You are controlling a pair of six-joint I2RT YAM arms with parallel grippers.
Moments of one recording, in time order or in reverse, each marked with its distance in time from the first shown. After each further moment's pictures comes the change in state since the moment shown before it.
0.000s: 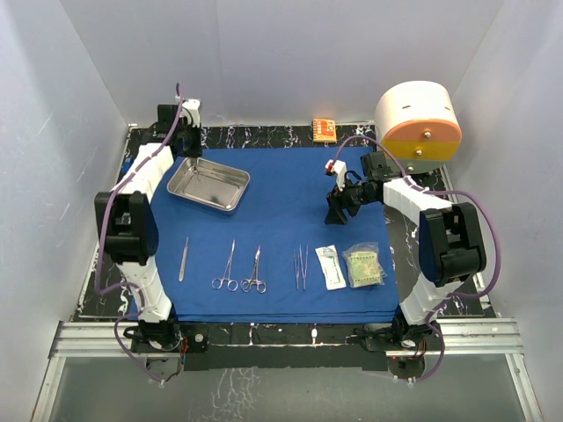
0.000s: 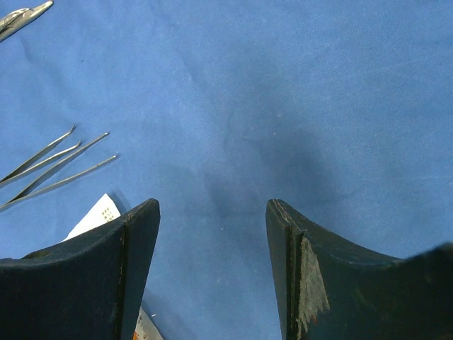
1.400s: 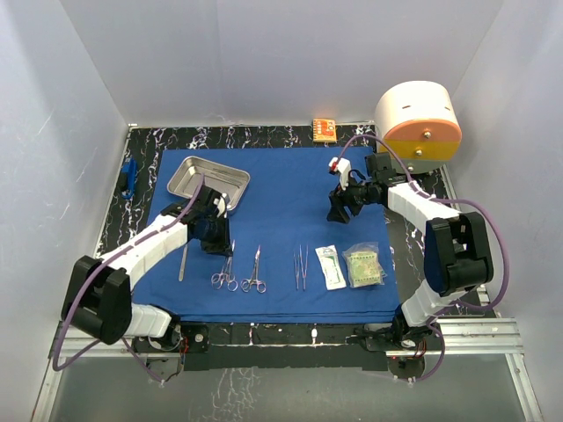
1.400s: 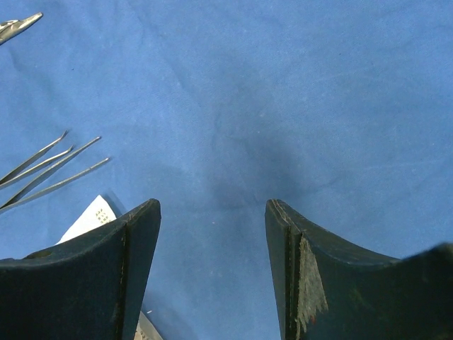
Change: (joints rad) left arm -0.368 -0.634 -0.796 -0.270 0.037 -0.501; right arm -0.006 -0.084 -0.052 0.064 0.036 0.026
